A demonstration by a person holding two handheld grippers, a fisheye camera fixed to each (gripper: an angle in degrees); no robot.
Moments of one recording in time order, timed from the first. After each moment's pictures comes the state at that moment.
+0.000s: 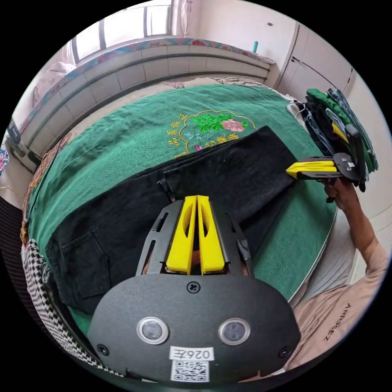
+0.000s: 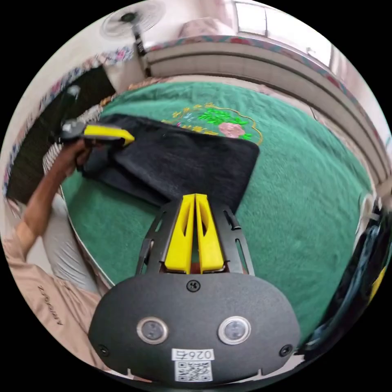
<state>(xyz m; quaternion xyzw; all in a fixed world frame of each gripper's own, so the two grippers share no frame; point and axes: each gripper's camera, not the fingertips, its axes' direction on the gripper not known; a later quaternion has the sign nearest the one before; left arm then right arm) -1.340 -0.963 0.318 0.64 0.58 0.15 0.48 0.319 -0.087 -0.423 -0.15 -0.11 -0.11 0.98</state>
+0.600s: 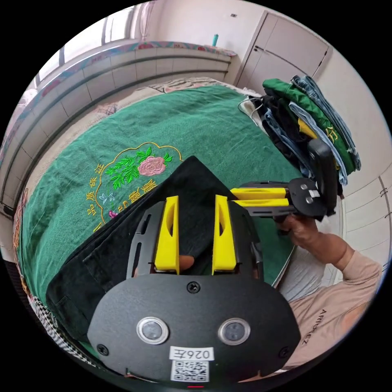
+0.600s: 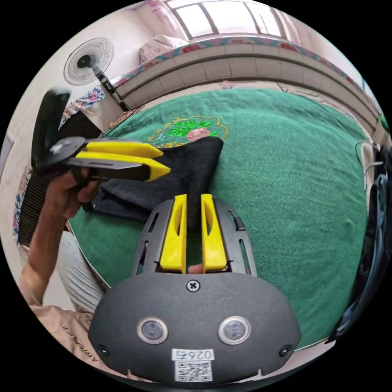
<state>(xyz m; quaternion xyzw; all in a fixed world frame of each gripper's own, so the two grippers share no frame) -1.469 -0.849 0.096 0.66 0.56 0.26 0.42 0.435 -0.137 -0.477 -0.11 -0.13 0.03 0.98</state>
